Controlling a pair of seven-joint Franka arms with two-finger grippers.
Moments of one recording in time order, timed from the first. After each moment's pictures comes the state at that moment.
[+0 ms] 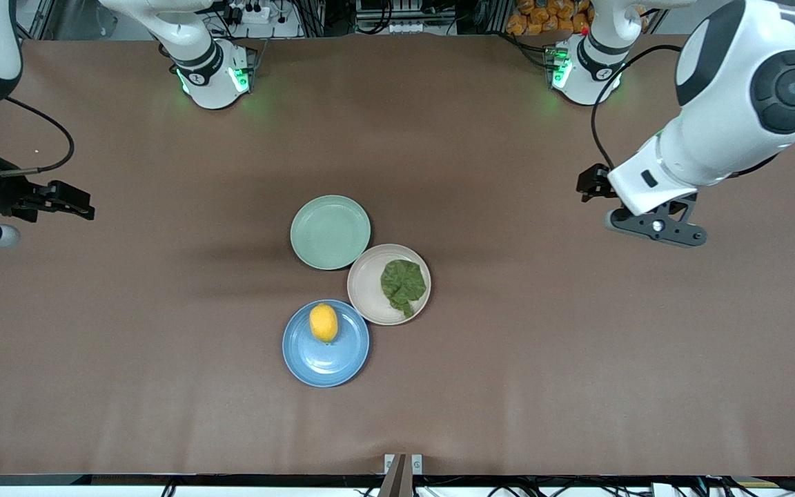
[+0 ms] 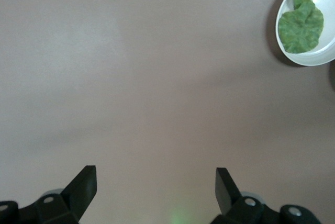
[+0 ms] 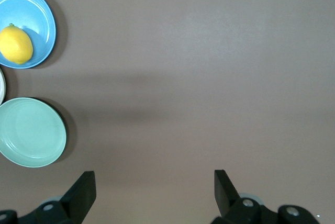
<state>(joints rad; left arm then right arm) -0.18 0.18 -0.15 -1.54 -0.02 1.57 -0.05 0.00 0.12 -0.02 -1.57 0.00 1.60 -0.05</state>
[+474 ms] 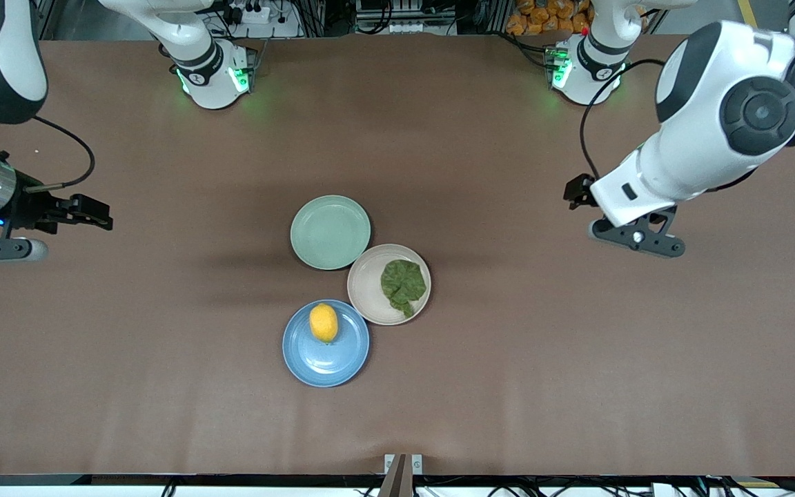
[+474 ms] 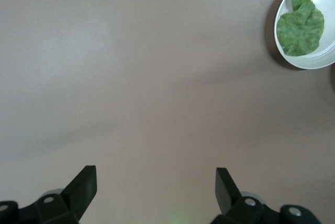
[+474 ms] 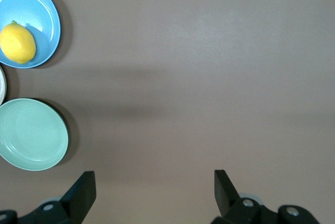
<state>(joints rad) -0.19 0.24 -0.15 -1.54 -0.02 1.63 -0.05 0.01 0.16 0.01 -1.57 0.01 1.63 -0.05</state>
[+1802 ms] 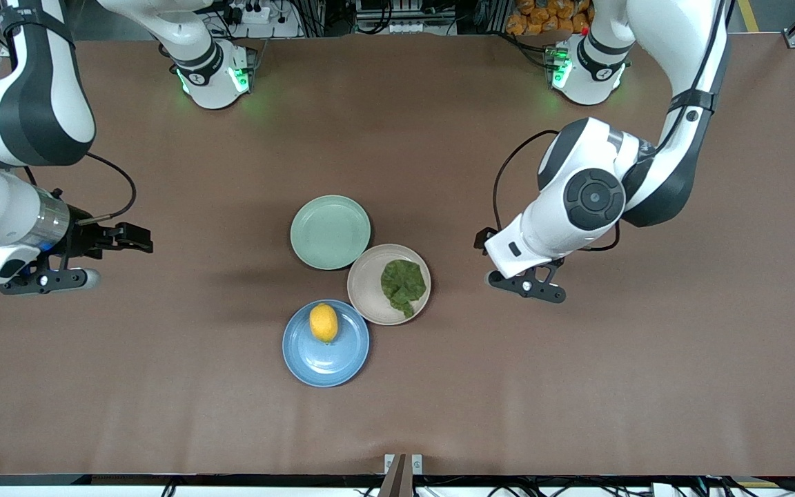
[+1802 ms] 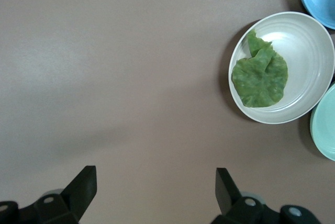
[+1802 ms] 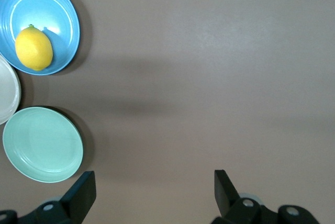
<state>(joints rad) -0.34 0.49 -0.16 -1.45 -0.05 1.86 -0.21 0.05 0.25 0.01 -1.57 0.06 1.72 -0.04</state>
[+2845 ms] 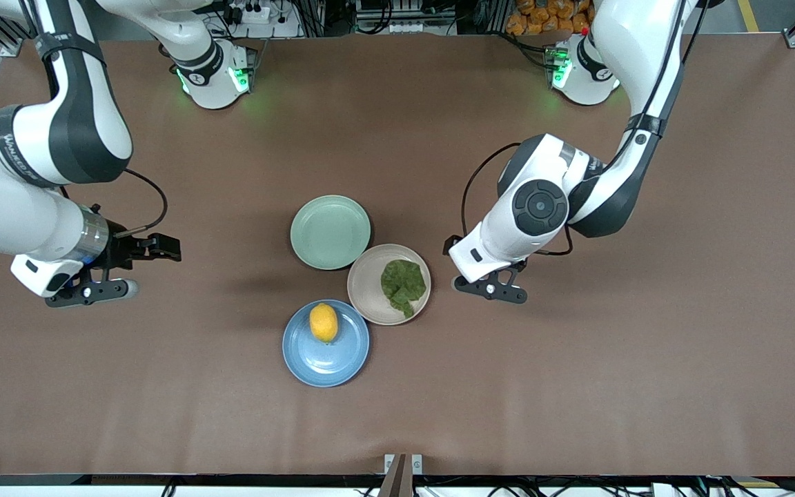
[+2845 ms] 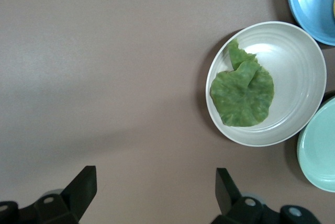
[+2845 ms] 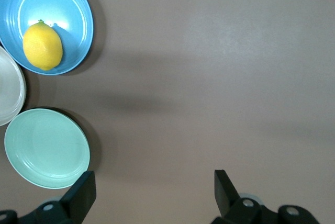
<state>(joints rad) -0.41 0.57 -0.16 -1.45 -0.05 1.98 -0.32 0.11 0.30 0.01 -1.58 0.07 1.77 -0.04</state>
